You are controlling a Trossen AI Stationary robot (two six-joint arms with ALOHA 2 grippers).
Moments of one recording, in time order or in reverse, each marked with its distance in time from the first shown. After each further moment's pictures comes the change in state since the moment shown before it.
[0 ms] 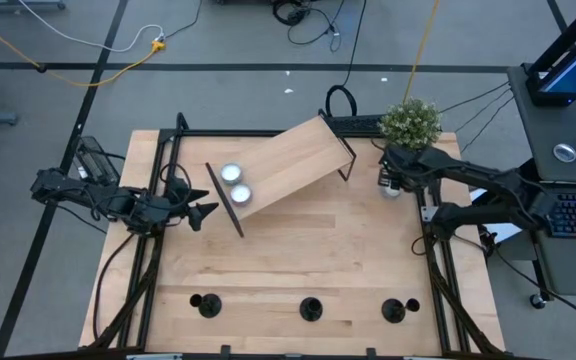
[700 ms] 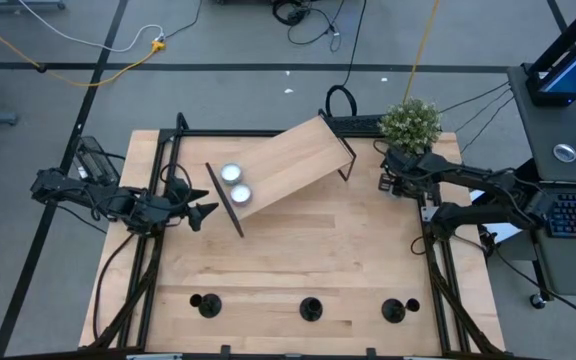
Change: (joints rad) left arm 0.000 0.000 0.001 -0.009 0.000 0.010; right arm -0.048 0.014 -0.126 0.145 -0.060 -0.012
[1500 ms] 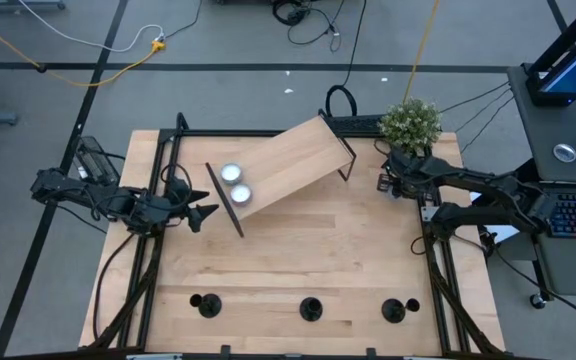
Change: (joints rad) left arm 0.000 0.000 0.000 0.003 0.024 0.001; right arm 0.000 -0.039 -0.050 0.103 -0.027 -0.024
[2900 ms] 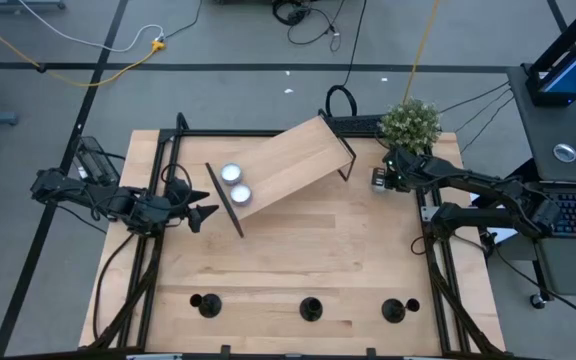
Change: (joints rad) left arm 0.000 0.000 0.000 0.002 0.010 0.003; right arm 0.001 -0.056 0.000 0.162 -0.024 -0.098
